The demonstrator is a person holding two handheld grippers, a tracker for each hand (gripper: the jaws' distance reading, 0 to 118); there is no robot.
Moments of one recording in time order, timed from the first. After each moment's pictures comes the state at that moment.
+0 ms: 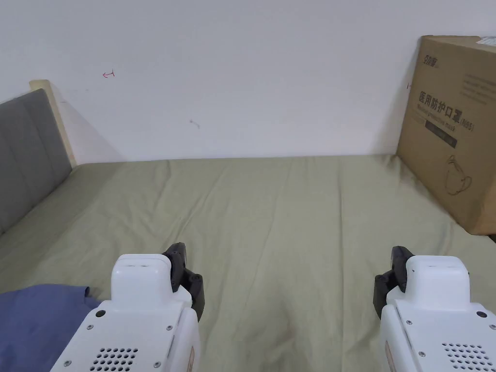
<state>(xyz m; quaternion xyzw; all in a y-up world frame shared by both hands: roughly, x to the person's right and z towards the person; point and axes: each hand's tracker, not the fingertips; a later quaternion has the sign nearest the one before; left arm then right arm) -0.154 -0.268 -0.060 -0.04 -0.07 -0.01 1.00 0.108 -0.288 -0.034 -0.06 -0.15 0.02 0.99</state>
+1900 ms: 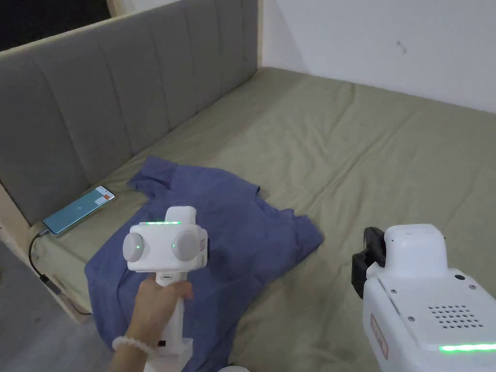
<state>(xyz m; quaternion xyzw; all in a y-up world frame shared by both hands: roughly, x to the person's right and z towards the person) -0.428 -0.456 -0.188 -0.46 0.16 0.11 0.87 -0.096 -0.330 -0.108 -0.18 0.18 0.07 0.97</state>
